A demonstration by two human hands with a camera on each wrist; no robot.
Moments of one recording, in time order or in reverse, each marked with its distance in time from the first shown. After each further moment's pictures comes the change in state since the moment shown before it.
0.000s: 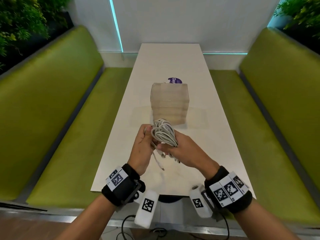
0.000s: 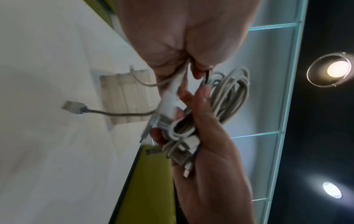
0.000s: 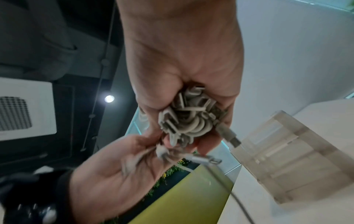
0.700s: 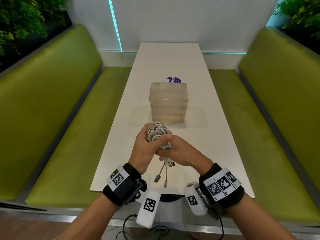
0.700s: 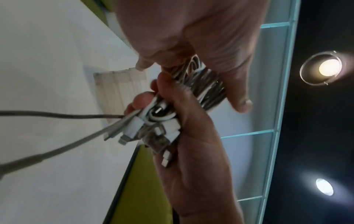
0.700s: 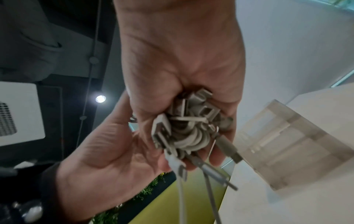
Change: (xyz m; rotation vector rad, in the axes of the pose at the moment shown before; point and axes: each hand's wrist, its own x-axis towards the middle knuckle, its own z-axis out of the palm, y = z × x) left_hand -0.006 0.008 0.006 -0.037 -0.056 -0.063; right_hand 0.007 -0.002 0.007 0.012 -0.145 0.046
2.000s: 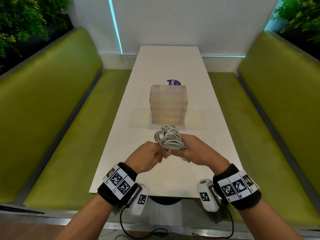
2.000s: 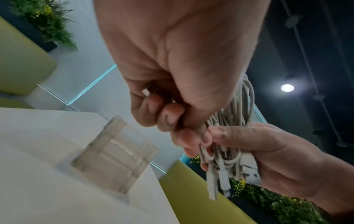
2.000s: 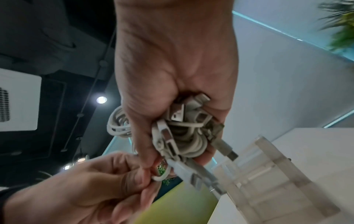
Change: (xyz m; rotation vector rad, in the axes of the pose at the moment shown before) left_hand 0.011 -0.008 -0.024 1.048 -0.483 0.150; right_hand -0.014 0.018 -0.036 -0.176 0.039 -0.070
